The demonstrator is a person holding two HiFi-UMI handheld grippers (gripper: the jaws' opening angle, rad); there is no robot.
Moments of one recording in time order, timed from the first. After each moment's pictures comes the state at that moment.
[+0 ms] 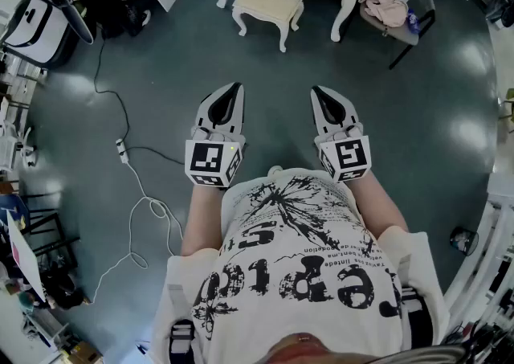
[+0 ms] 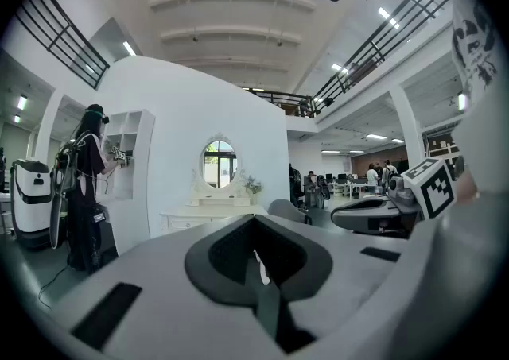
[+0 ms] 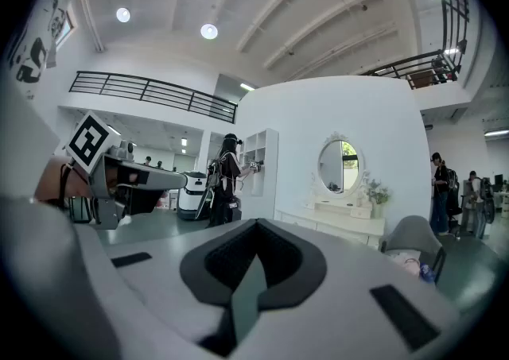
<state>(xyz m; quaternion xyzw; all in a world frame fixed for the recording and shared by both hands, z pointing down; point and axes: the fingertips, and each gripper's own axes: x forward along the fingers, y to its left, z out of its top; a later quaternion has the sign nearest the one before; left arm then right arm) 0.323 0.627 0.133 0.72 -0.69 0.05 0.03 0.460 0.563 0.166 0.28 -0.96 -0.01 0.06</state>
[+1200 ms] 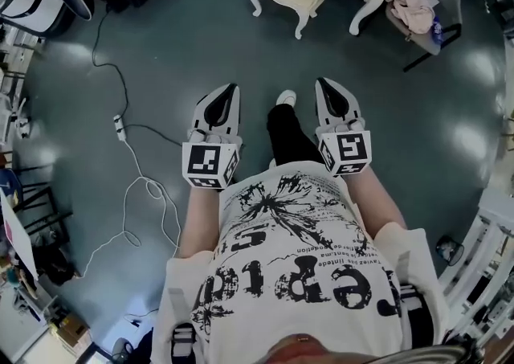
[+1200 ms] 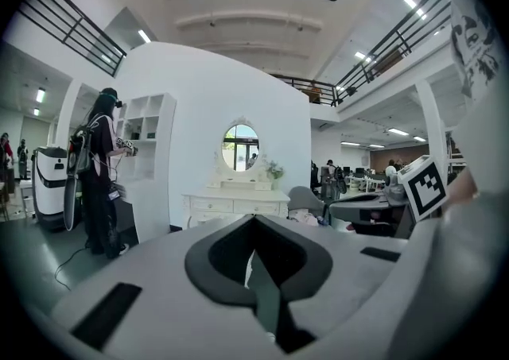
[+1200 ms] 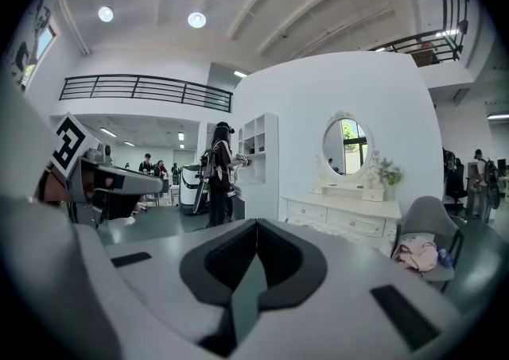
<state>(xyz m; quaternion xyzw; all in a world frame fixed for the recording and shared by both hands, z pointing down) 0.238 0.613 0.182 0.68 -0.73 0.06 0.08 0.376 0.511 0.209 0.27 -0.96 0.03 0.09</state>
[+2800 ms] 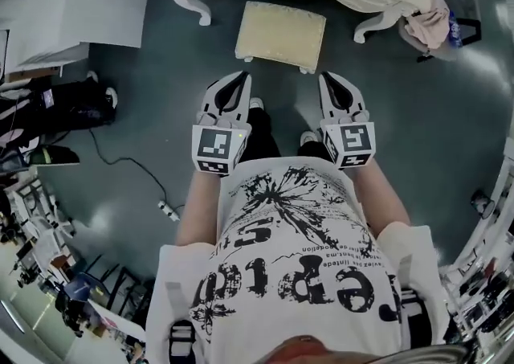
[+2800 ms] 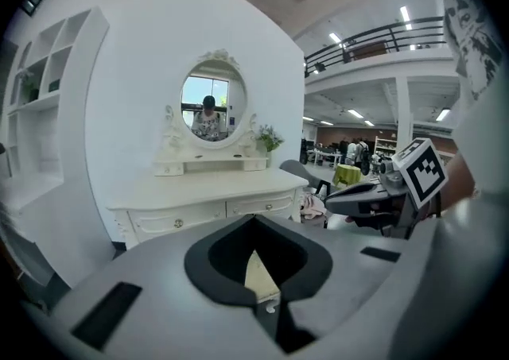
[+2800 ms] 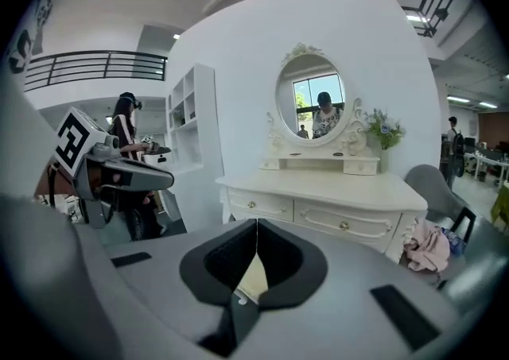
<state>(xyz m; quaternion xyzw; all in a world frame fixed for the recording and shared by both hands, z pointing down) -0.040 0.075 0.262 0.81 -0.55 0.17 0.13 0.112 0.049 0.294 0.42 -0.88 0.13 0.17</state>
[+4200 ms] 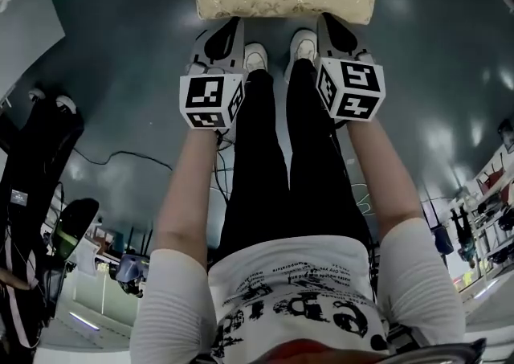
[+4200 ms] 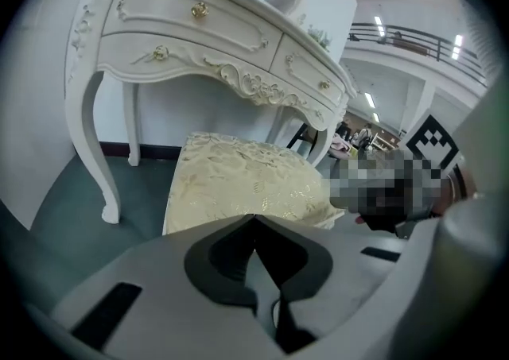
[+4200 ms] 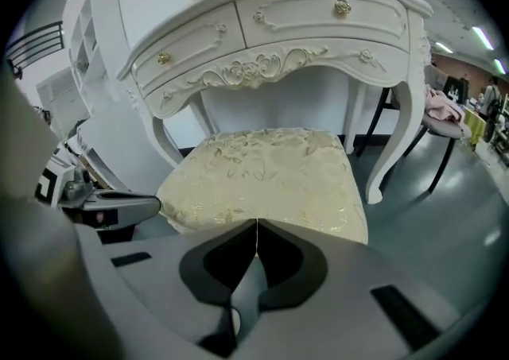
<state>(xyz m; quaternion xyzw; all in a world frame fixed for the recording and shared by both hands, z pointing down) -0.101 -0.038 0.751 0.79 -0.46 0.23 0.33 0.053 -0.042 0.753 0.51 -0.71 0.36 0.31</state>
